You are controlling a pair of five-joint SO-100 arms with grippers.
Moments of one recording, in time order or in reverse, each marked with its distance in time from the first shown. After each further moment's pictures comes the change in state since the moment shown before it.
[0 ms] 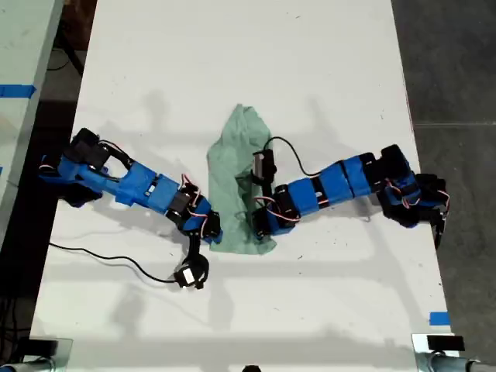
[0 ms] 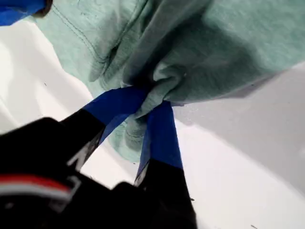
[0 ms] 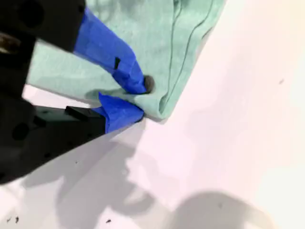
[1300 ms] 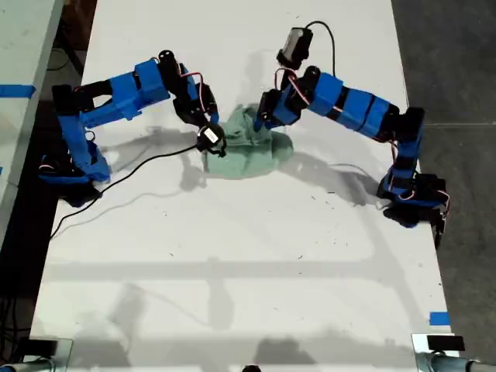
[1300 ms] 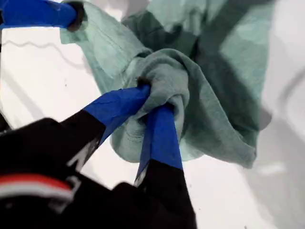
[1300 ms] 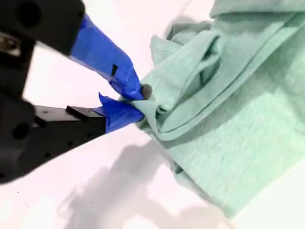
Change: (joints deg) arm 0 -45.3 19.2 -7.8 22.3 22.9; arm 1 39.0 13.1 -14.4 12.4 -18.5
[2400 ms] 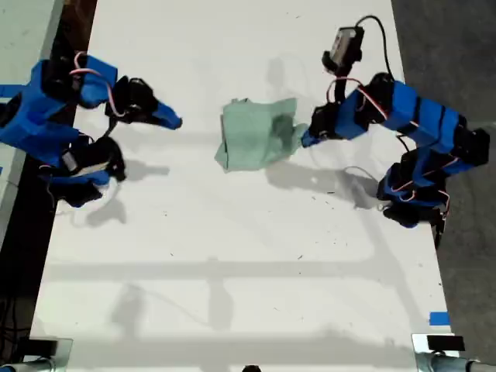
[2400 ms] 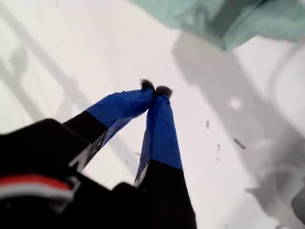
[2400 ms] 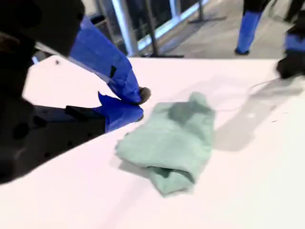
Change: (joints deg) arm 0 20.7 56.3 26.6 -1.8 6.9; arm 1 -11.4 51.7 43.6 7.4 -3.0
